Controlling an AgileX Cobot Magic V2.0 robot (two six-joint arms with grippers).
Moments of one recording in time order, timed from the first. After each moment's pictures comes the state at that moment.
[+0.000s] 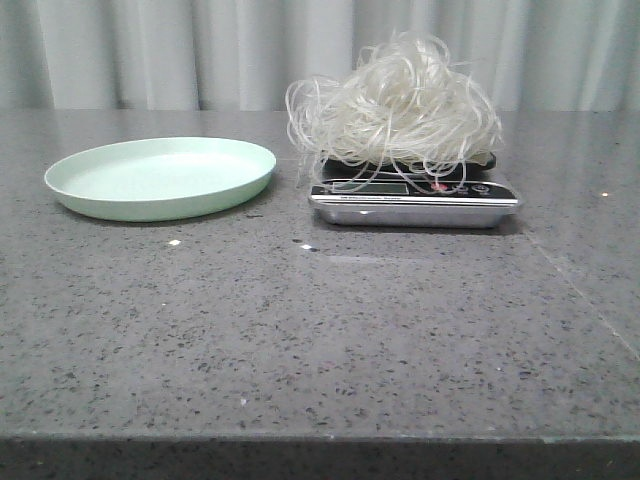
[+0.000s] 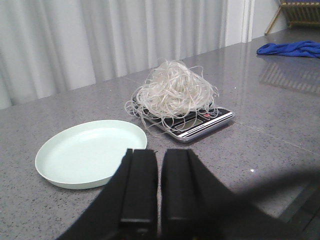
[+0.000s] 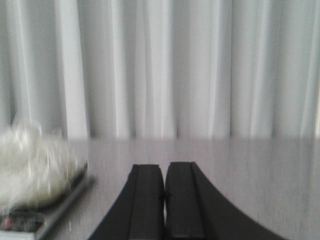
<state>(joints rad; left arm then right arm) -0.64 0.09 -0.40 -0.04 0.47 0.11 0.00 -0.01 0.03 0.10 -0.24 -0.02</state>
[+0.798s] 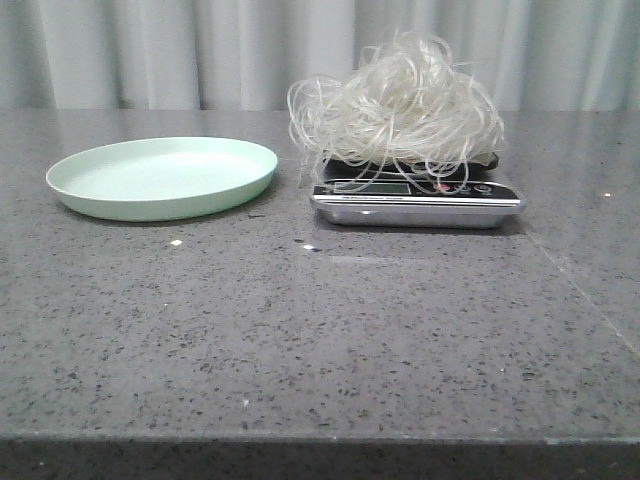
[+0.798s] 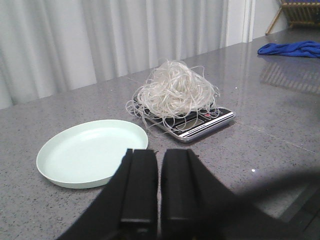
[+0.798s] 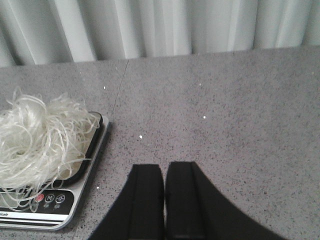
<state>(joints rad) -0.64 0.09 -0.40 -0.04 0.47 0.11 0.00 0.57 -0.61 0.11 0.39 0.06</state>
